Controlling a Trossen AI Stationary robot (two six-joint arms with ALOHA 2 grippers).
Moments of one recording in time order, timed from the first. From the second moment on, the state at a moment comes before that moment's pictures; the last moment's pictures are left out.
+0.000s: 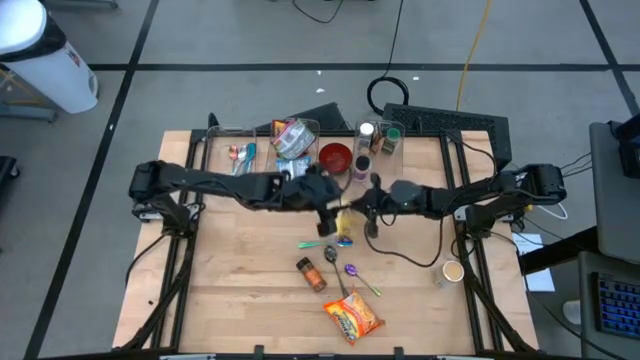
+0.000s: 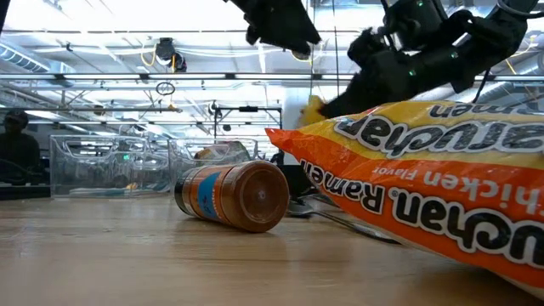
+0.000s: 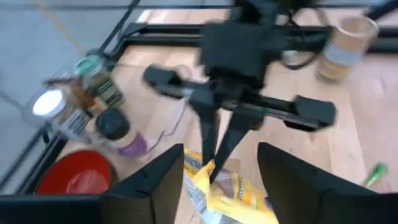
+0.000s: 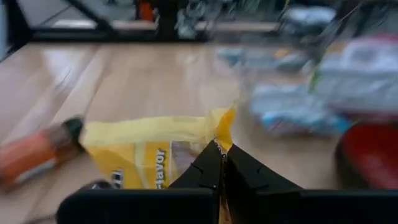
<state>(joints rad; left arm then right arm) -0.05 1.70 1.46 -0.35 -0.26 -0.05 -0.08 1.38 0.49 0.61 0.03 -0.03</state>
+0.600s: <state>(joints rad) 0.04 1.74 1.46 -0.40 -0.26 -0.23 -0.09 1.38 0.49 0.76 0.18 -0.15</state>
